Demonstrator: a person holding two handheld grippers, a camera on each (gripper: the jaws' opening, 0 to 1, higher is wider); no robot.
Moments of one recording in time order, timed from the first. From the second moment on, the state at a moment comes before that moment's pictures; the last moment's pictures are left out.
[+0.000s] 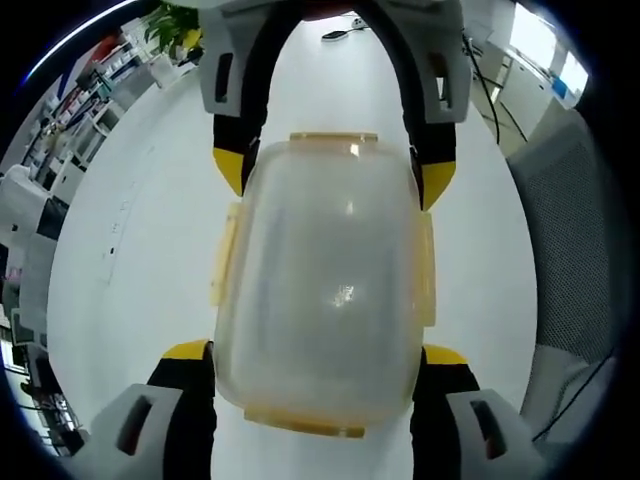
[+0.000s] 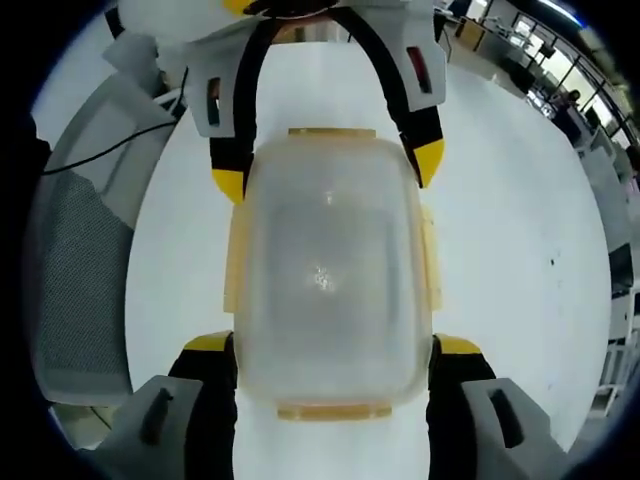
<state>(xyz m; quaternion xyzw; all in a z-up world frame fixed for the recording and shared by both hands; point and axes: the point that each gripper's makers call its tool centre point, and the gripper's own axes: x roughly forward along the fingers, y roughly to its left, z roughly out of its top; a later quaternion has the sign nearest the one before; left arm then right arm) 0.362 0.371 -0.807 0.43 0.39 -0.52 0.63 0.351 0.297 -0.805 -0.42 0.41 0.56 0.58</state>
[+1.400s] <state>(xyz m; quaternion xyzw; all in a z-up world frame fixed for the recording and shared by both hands) 0.412 0.373 -0.811 0.42 0.39 -0.51 0.64 0.401 0.299 -0.807 -0.41 0.41 0.57 0.58</state>
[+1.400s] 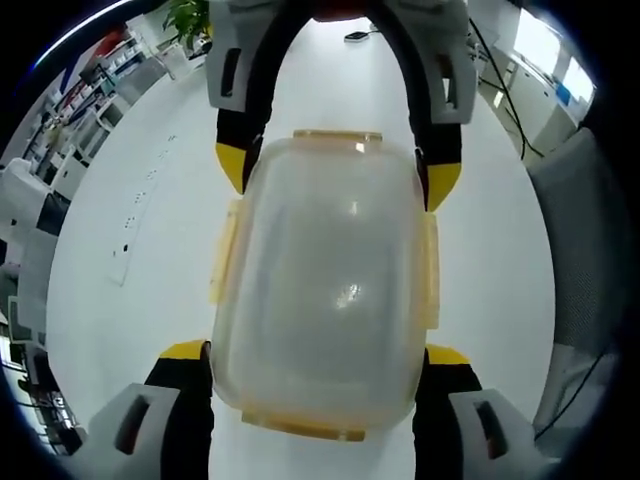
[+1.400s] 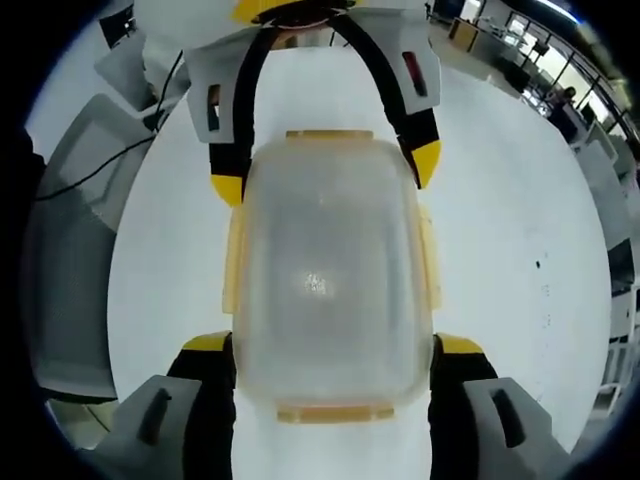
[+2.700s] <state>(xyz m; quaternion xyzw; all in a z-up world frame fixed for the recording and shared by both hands) 0.419 0.374 -0.799 0.36 0.35 -0.51 0.70 0.403 0.300 -0.803 -0.33 0.36 0.57 0.66</state>
